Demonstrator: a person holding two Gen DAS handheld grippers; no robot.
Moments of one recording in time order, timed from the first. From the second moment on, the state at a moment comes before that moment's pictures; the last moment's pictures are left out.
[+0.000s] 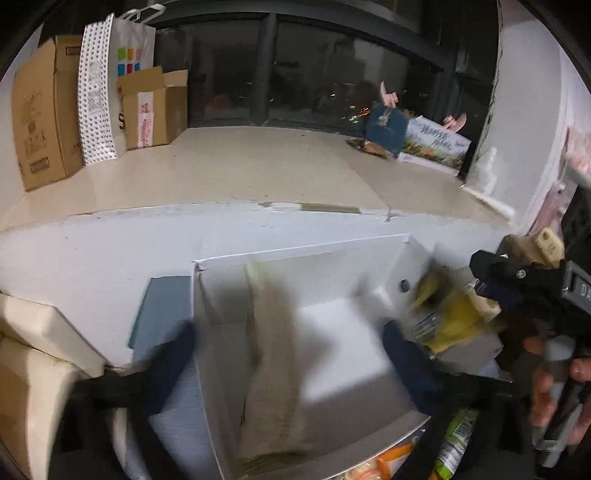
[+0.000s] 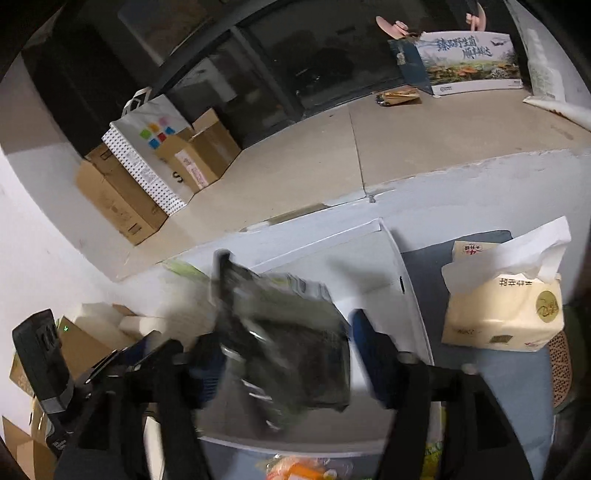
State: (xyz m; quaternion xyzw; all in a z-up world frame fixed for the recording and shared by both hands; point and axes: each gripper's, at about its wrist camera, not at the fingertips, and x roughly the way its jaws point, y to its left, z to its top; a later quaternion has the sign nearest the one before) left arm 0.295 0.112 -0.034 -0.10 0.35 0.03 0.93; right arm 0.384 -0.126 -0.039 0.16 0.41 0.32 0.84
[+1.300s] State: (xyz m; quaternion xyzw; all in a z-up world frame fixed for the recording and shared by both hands) left arm 0.054 0.035 -0.038 -0.08 0.28 -0.04 0.96; right arm 0.129 -0.254 -0.031 0.05 0.29 0.28 0.91
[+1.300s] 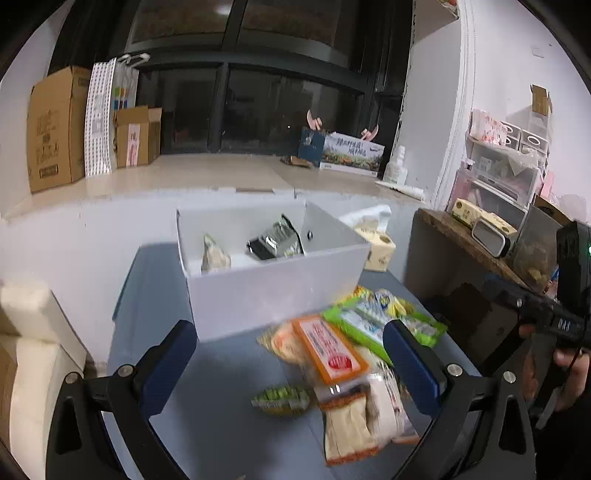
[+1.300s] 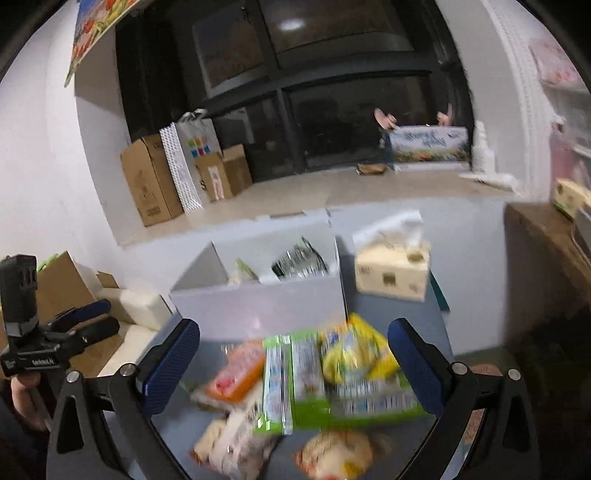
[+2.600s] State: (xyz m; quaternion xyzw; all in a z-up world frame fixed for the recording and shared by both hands) left arm 0.065 0.014 -0.085 -0.10 0.37 -0.08 0.92; right arm 0.165 -0.194 -0.096 -0.06 0.39 0.27 0.88
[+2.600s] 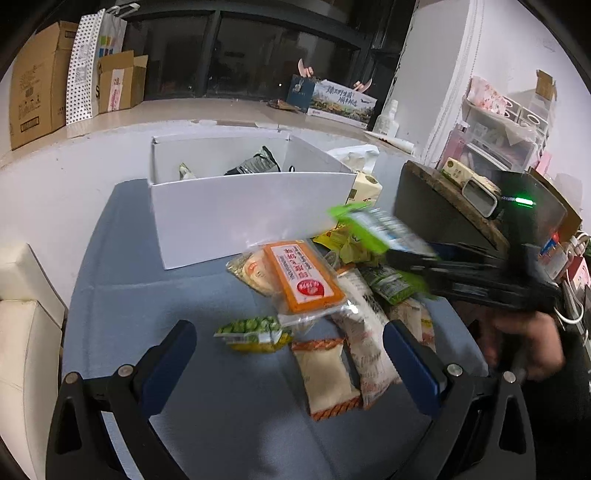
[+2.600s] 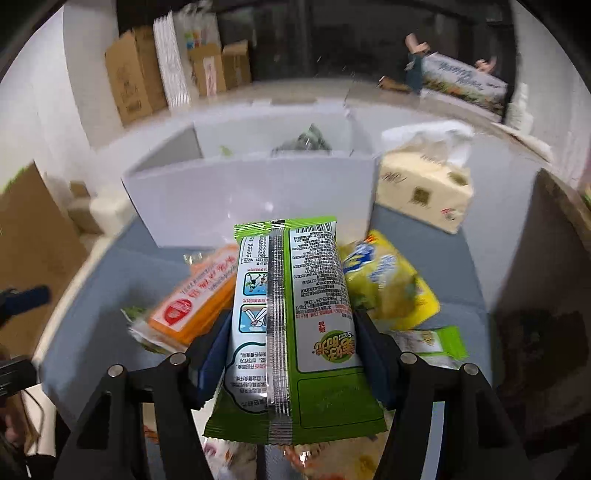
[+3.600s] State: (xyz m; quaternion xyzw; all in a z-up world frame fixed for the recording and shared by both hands) left arm 0.144 -0.004 -0.118 -0.12 0.45 -0.04 0.89; right arm 0.105 -0.275 -0.054 0.00 0.32 0.24 0.92
